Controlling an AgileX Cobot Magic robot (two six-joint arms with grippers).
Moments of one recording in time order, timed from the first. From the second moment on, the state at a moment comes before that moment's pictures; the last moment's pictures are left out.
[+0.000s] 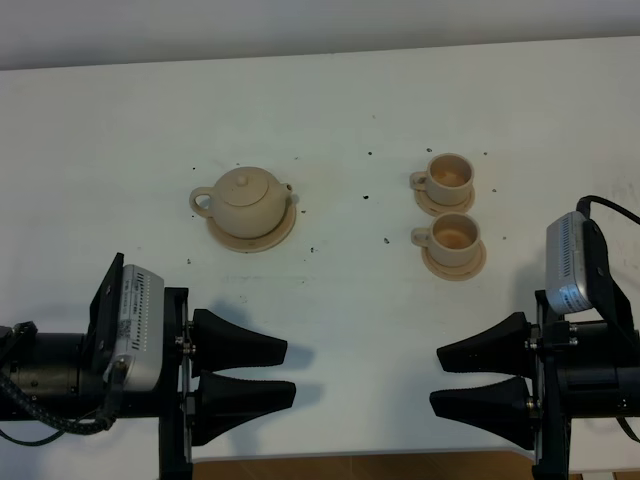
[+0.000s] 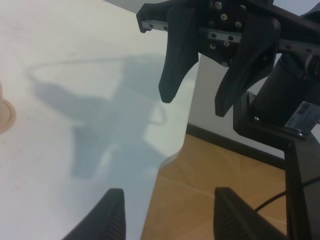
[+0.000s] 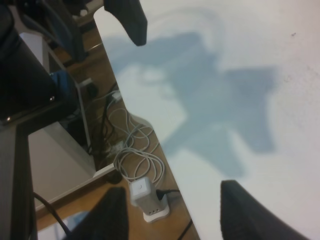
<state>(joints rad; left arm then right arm) -0.25 1.32 -0.32 -1.62 0.95 2.09 0.26 1.31 -0.29 1.65 0.97 -2.14</state>
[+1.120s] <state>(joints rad) -0.25 1.32 -0.32 -1.65 0.96 2.09 0.26 1.31 -0.29 1.71 0.97 -2.14</state>
